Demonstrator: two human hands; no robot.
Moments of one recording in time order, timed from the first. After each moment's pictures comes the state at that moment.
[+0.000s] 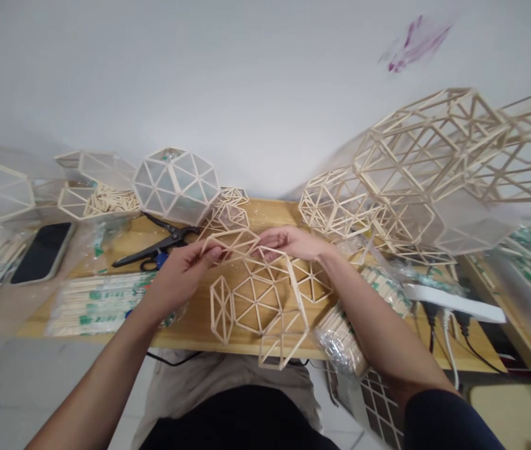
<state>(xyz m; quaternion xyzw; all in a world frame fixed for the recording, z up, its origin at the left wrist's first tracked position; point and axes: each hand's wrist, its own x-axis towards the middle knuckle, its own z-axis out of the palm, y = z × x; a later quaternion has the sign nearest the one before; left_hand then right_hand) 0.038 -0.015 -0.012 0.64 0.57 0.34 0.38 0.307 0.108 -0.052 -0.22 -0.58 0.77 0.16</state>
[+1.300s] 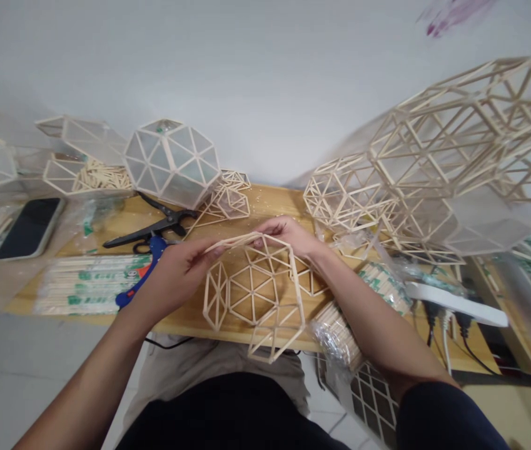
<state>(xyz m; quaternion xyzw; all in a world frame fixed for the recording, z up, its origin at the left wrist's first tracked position) 0.050 -0.032 -0.010 0.67 0.61 0.28 0.32 0.293 0.101 -0.075 -0.27 -0.59 0.73 0.23</state>
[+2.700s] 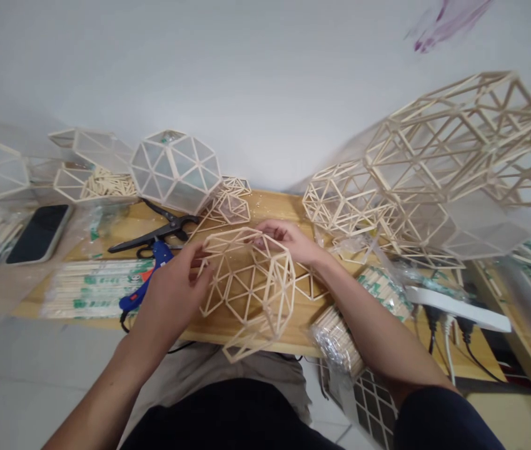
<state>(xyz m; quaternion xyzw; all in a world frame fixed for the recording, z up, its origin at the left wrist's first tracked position) 0.059 -0.056 -0.015 0.59 0.71 0.29 0.24 0.294 0.087 -0.052 -0.24 -0.63 0.69 0.28</state>
